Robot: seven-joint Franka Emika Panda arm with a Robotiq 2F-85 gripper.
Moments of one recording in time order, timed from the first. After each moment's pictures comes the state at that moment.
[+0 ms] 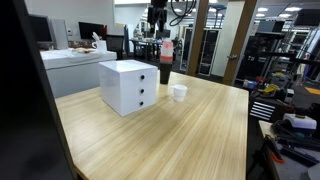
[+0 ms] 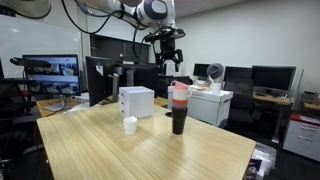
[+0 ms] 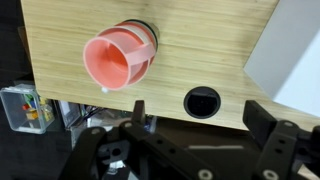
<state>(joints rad) -0.20 0.56 -0.13 -1.10 -0.02 1.76 -0.28</state>
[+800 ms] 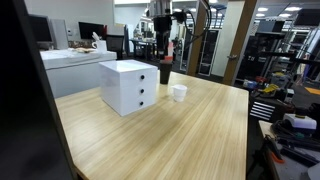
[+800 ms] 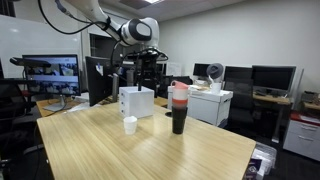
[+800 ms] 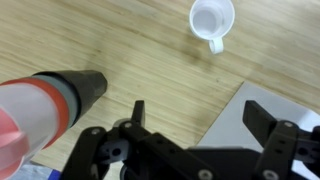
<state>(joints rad) -0.14 0.38 -0.09 -1.61 -0.09 1.90 -0.42</state>
